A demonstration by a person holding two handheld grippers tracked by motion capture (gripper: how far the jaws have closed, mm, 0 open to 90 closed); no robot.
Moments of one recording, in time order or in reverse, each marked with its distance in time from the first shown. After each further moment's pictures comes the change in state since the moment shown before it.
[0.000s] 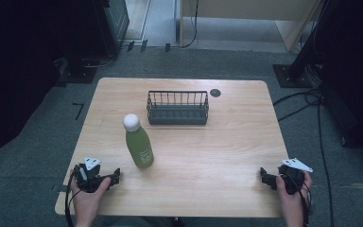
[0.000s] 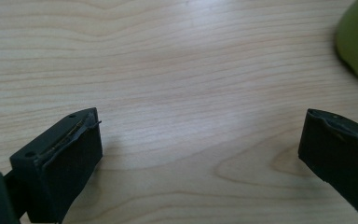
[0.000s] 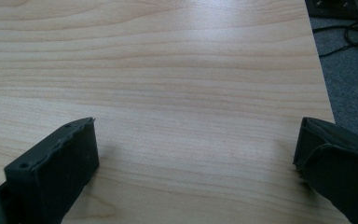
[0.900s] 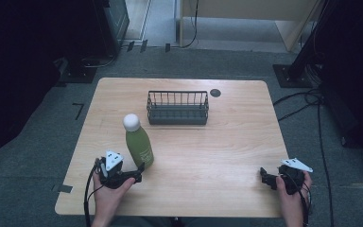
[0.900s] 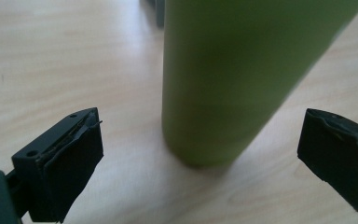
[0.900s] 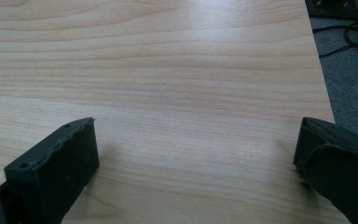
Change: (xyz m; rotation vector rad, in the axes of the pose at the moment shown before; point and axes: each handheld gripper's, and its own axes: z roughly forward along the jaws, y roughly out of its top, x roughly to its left) left arm -0.068 0.038 -0.017 -0.197 -0.202 0.084; right arm 0.000 0.000 0.000 0.000 0.000 0.000
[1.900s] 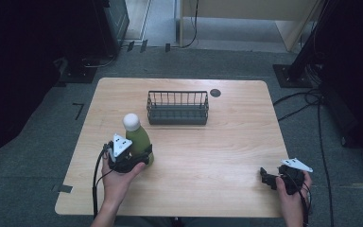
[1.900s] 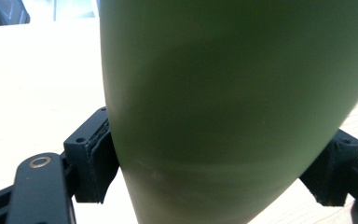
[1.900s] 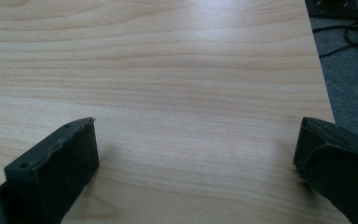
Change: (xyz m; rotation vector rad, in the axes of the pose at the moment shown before) left arm -0.016 0.044 0.011 -0.084 -0.018 0.042; right arm 0.000 0.000 0.000 0.000 0.000 0.002
